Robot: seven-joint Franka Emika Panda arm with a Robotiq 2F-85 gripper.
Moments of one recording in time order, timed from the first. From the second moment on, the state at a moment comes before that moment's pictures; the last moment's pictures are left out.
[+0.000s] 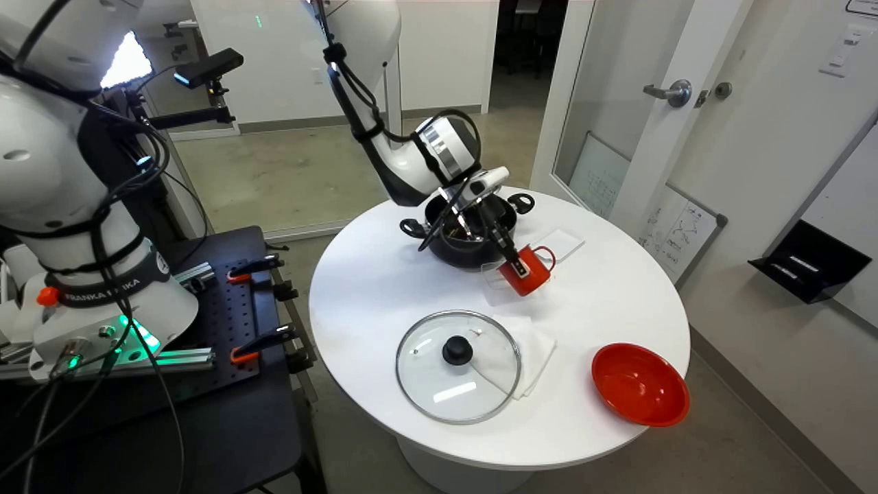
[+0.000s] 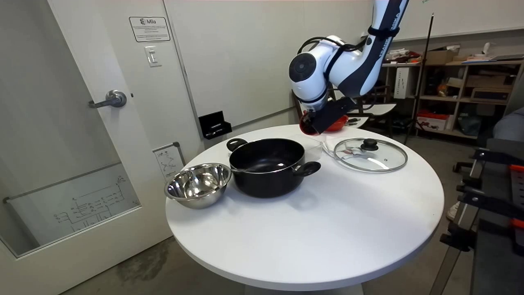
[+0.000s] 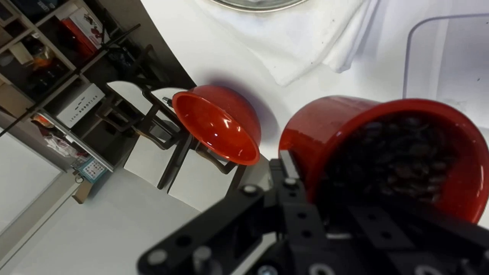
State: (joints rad) arm 0.16 0.74 -0.26 -1.88 -1.42 2.49 1.67
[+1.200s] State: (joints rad) arm -0.01 0.66 -0.07 -1.92 -1.81 2.46 1.79
